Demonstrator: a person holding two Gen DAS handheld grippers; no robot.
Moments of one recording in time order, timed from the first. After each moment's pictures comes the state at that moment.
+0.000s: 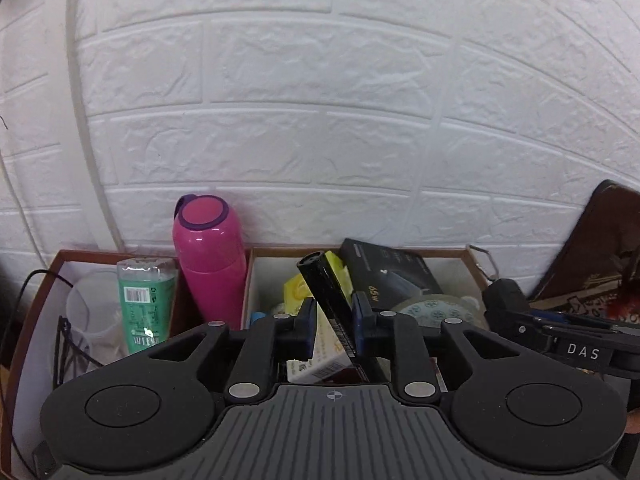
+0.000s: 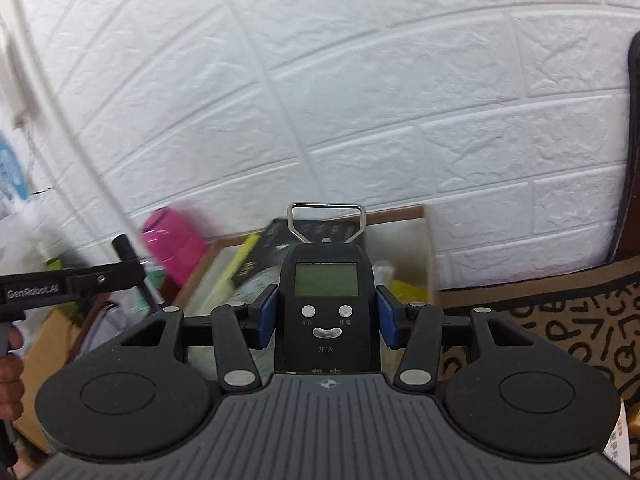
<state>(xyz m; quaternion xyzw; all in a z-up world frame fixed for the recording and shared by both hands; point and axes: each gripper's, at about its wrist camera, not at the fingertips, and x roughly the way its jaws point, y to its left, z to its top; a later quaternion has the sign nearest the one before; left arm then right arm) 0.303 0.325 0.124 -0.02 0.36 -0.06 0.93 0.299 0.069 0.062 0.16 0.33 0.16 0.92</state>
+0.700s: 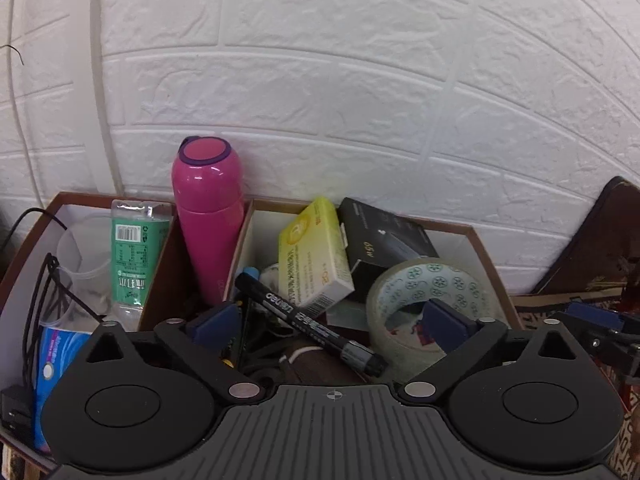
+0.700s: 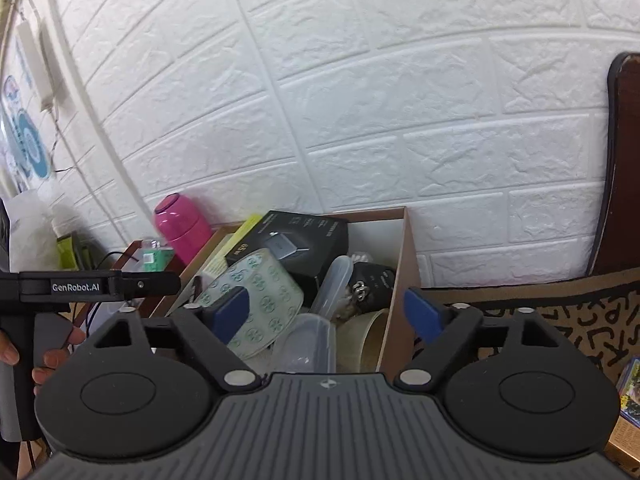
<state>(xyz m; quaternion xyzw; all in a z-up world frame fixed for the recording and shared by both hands) 0.269 0.309 0.110 -0.06 0.37 -0.05 0.93 0.253 0.037 0.074 0.13 0.31 0.20 0.92</state>
